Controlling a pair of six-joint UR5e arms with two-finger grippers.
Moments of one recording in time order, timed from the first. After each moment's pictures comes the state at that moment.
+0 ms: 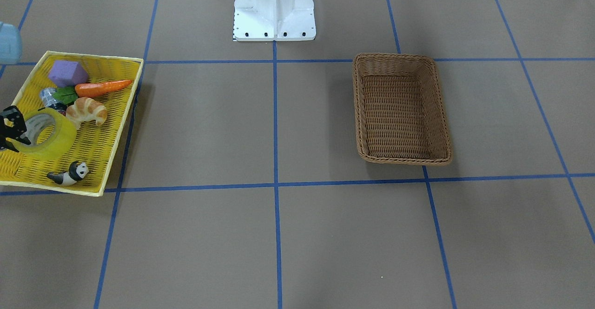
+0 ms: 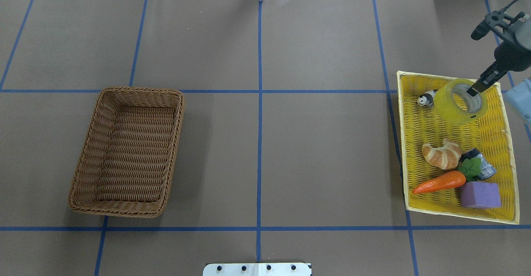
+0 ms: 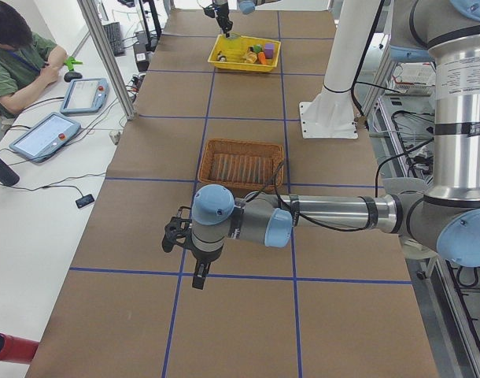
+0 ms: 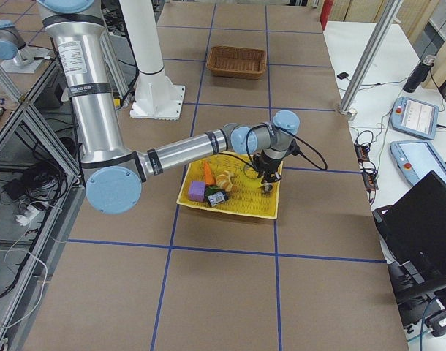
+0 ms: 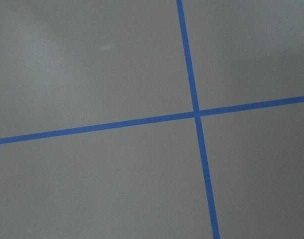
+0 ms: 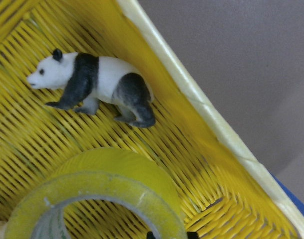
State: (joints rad) left arm -1.62 -1.48 -1.67 -1.77 -2.30 0.04; right arm 1.18 -1.37 1.71 -1.63 2.36 -0.21
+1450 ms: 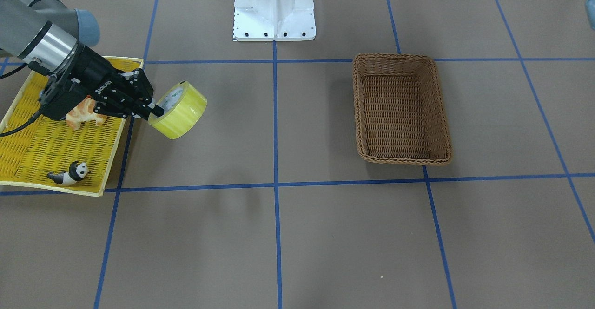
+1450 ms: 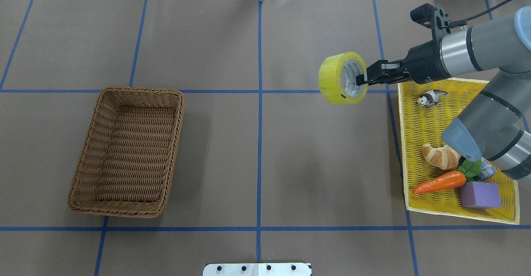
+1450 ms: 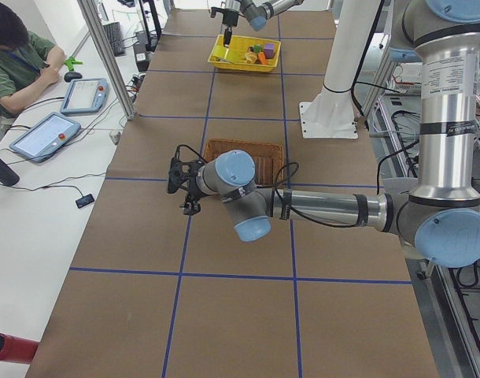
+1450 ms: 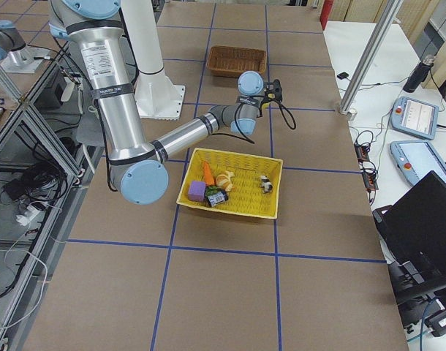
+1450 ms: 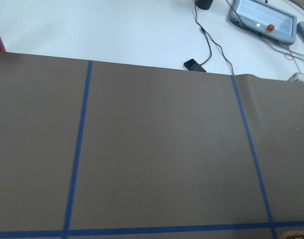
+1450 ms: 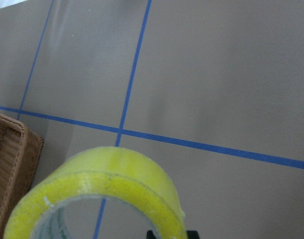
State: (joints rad) left arm -1.41 -1.53 -1.67 -2.73 -2.32 -1.14; right arm 0.89 -1.31 1.76 -0.60 2.24 1.27
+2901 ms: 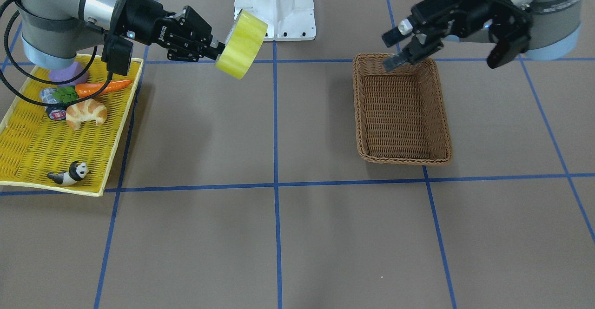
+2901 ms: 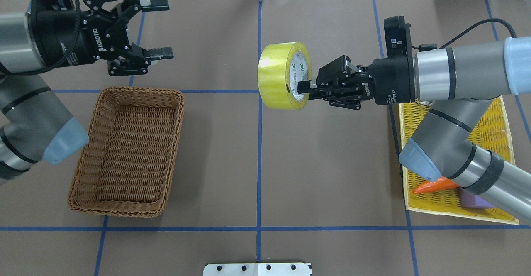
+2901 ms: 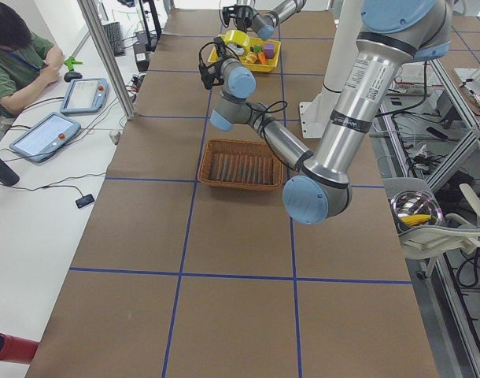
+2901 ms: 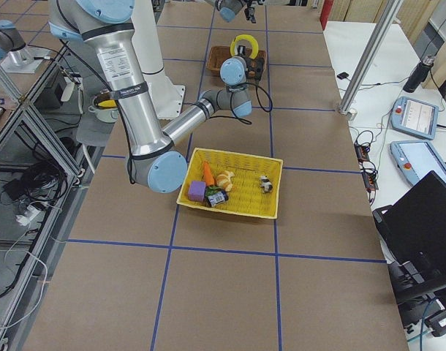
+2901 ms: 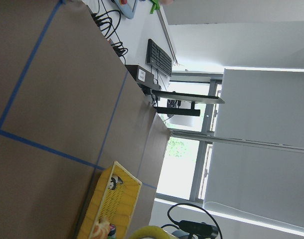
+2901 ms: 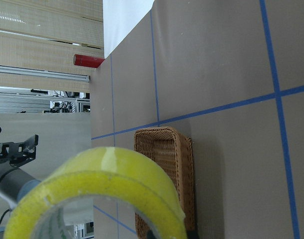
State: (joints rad) left arm -0.81 -1.97 -1.82 -3.09 -1.93 -2.24; right arm 0.76 -1.19 1.79 -0.19 2.17 1.95
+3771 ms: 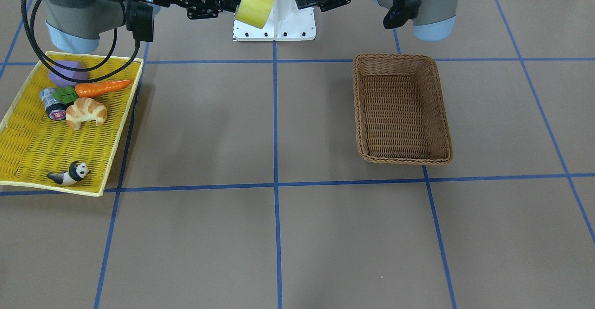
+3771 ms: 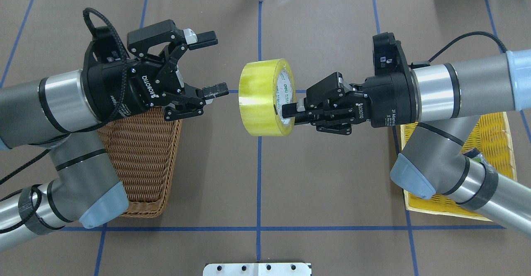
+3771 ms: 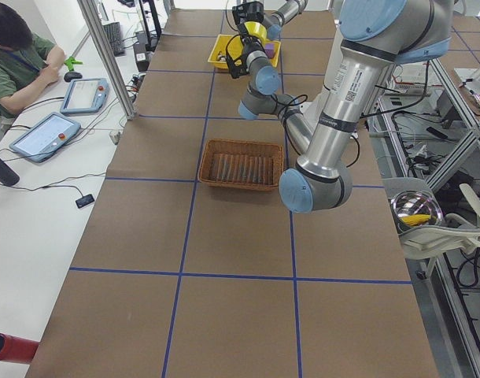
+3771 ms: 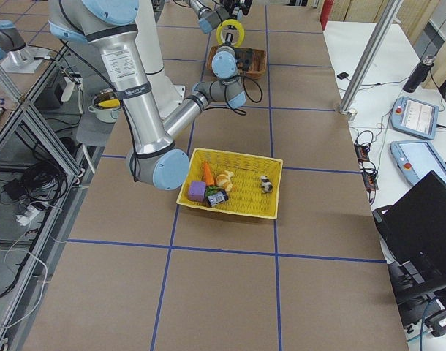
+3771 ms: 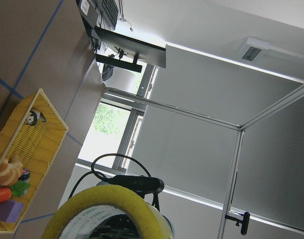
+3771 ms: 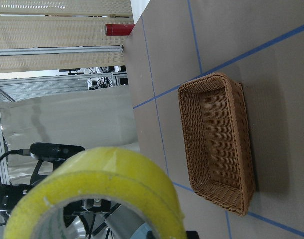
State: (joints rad) left arm -0.60 -2.02 -1.86 -3.14 -1.69 -2.25; right arm 0.70 -1.17 1.86 -0.14 2.20 2.09
